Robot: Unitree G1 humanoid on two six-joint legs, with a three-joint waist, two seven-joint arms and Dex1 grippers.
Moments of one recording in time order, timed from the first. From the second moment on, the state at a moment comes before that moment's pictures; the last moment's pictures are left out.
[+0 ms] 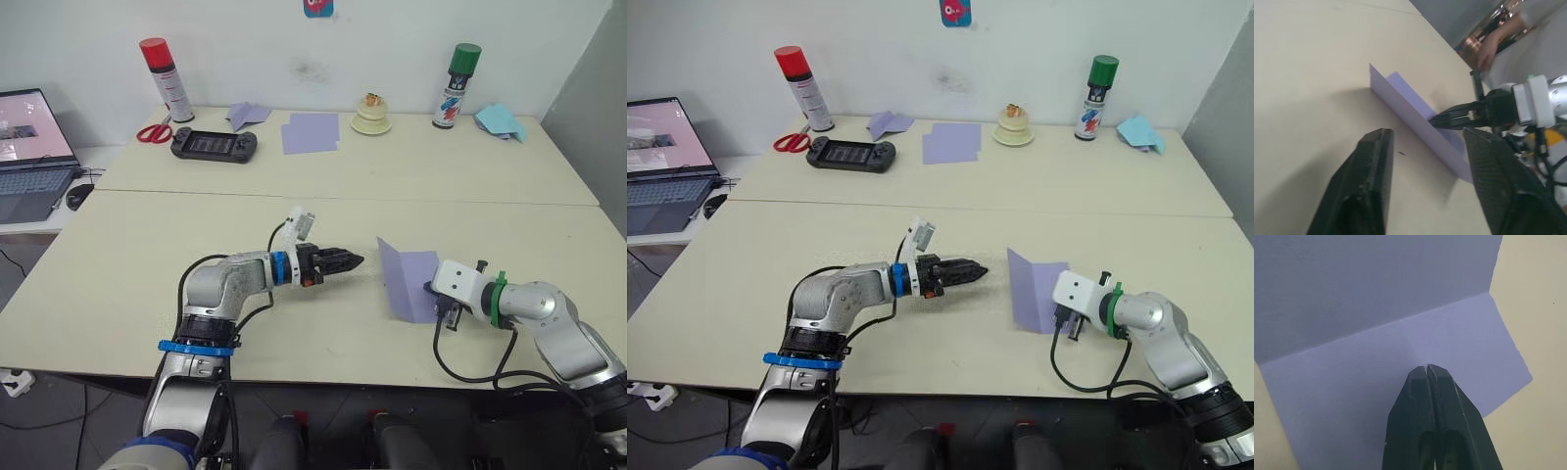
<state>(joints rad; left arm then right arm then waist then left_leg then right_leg) -0.64 0.21 0.05 0.17 -0.54 1.08 -0.85 -0.26 -0.77 0.21 -0.17 -0.13 0.34 0.81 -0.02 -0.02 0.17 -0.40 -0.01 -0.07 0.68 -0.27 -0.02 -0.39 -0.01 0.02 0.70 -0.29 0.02</state>
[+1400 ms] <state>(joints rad) -0.68 0.03 -0.01 0.29 -0.55 1.10 -0.58 -0.25 -0.75 0.21 -0.19 -0.13 0.36 0.80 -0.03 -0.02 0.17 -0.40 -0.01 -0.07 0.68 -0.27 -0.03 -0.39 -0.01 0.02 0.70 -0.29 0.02</state>
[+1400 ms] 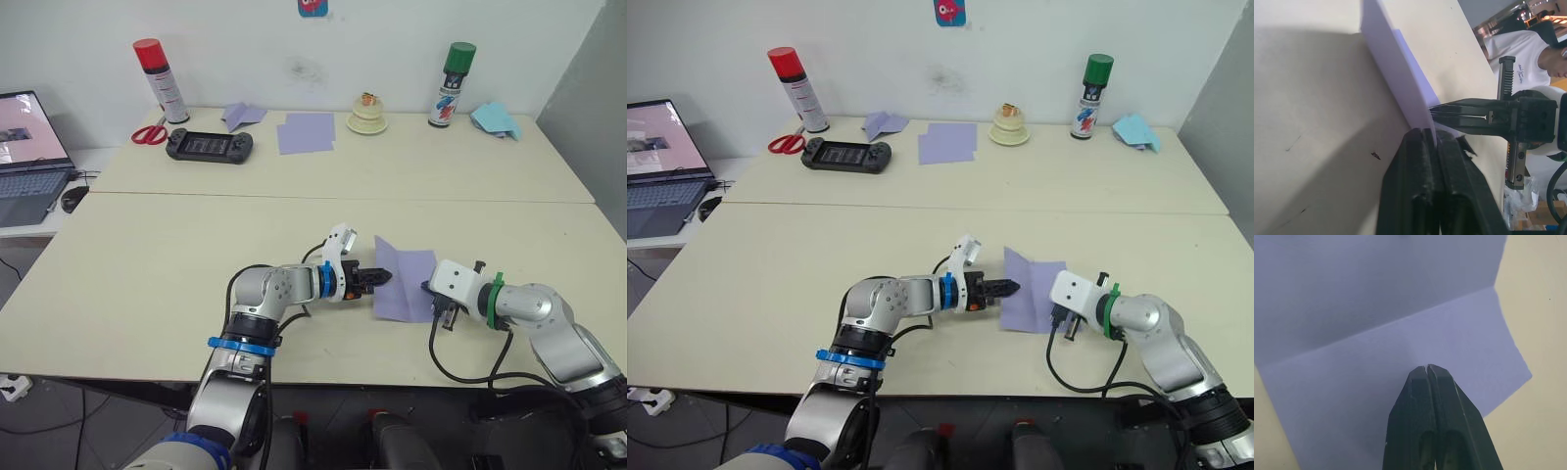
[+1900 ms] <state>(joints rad) -0.68 0.14 0.04 0.26 -0.56 1.17 -0.56 -0.29 -0.64 0.21 -0.28 -0.06 0.45 0.80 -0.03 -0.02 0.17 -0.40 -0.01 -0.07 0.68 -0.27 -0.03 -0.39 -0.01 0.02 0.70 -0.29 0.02</state>
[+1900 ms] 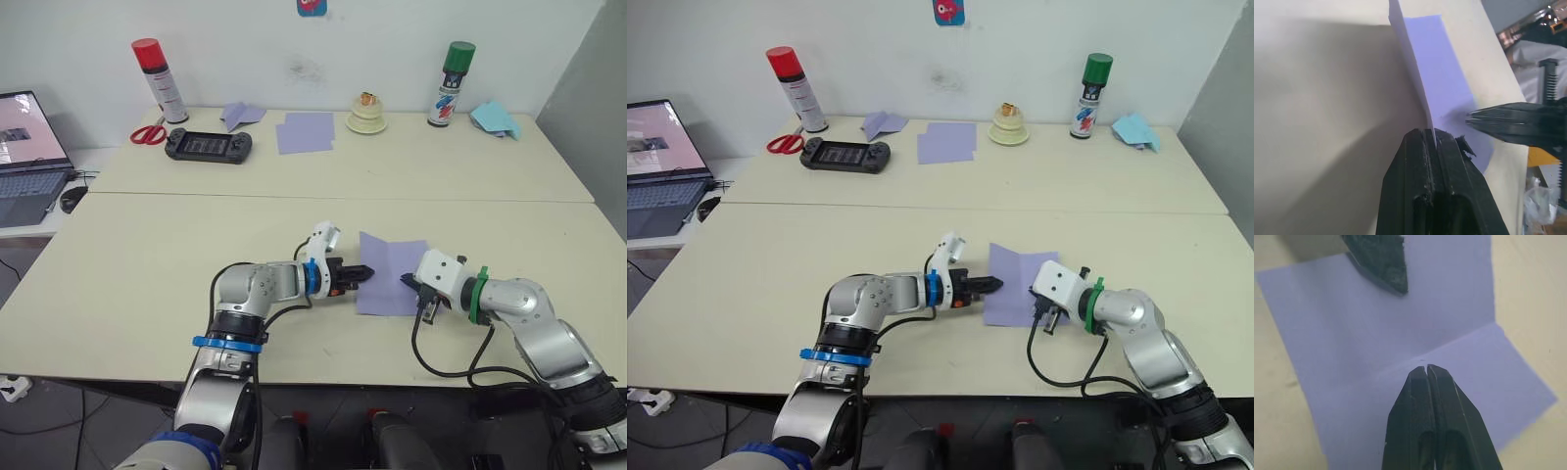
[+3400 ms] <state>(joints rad) -0.66 0.32 0.06 0.16 -0.62 1.35 -0.56 -0.34 -0.57 0.30 -0.15 -0.10 0.39 0.80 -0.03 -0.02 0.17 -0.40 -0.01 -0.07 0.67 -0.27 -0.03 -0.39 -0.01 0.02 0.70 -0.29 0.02</state>
